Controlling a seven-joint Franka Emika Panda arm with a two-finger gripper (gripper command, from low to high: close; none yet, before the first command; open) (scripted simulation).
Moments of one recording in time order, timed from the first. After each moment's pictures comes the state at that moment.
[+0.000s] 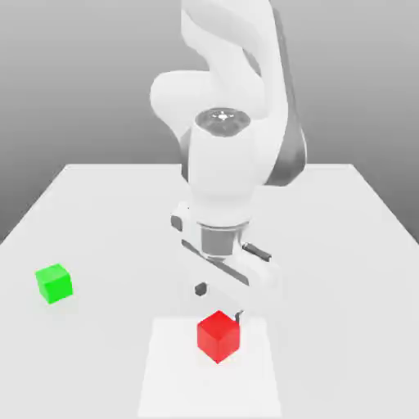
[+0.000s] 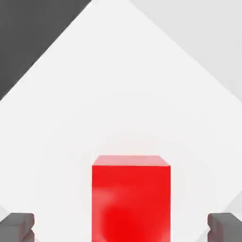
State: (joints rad) arm -0.30 0.00 0.35 -2.79 0.02 2.81 1.66
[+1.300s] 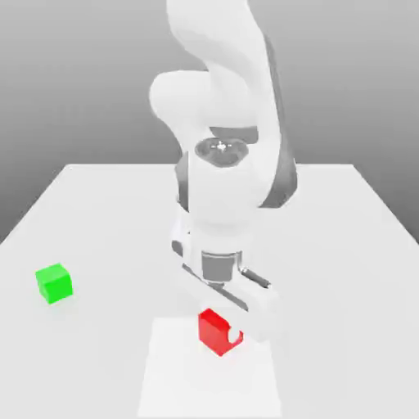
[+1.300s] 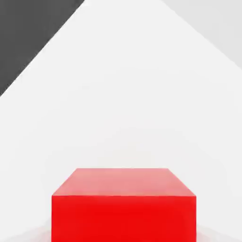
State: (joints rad) arm -0.26 0.10 0.28 -2.76 -0.07 2.89 1.73
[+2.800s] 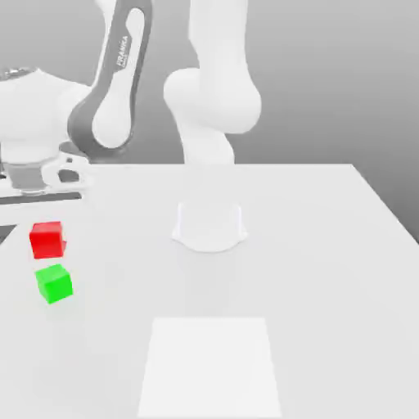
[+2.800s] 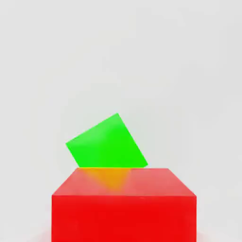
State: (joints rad) arm -1.00 -0.15 0.07 -2.81 0.06 2.68 2.89
